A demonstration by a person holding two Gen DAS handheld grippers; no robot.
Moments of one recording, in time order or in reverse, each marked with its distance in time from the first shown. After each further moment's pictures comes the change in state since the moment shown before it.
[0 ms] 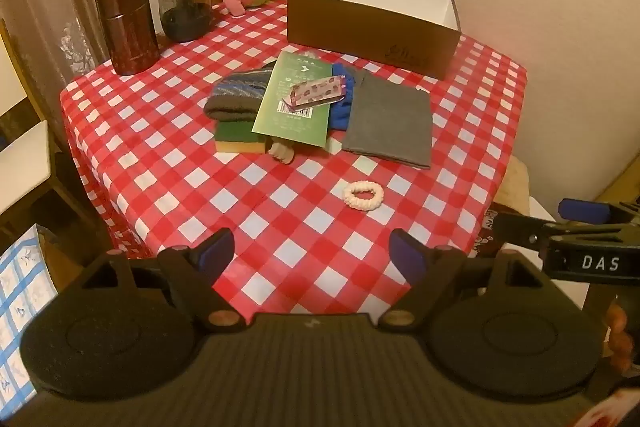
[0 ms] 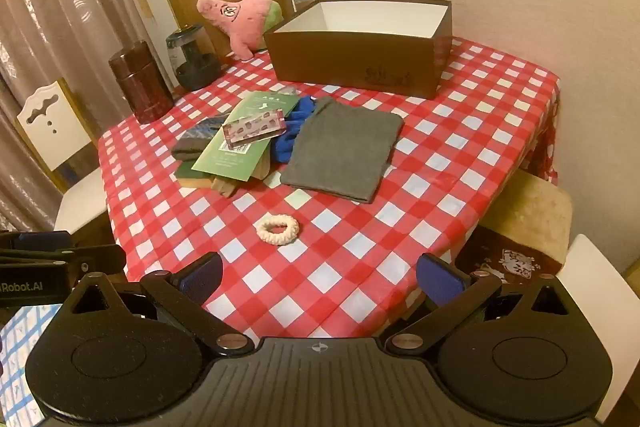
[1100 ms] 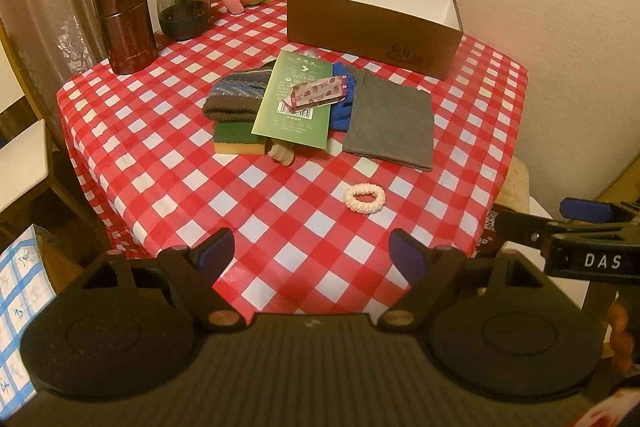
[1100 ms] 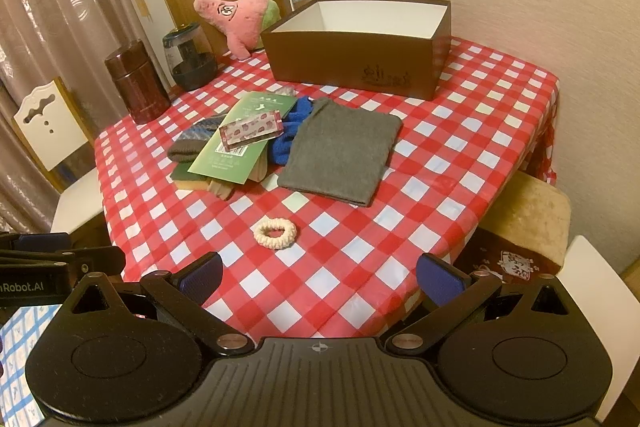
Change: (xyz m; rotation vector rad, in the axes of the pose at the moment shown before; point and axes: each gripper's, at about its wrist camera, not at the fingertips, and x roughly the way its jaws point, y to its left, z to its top) left arm -0.001 0.000 0.000 -0.004 -0.003 -0.002; right arm 0.004 -0.001 0.007 -0.003 0.002 -0.005
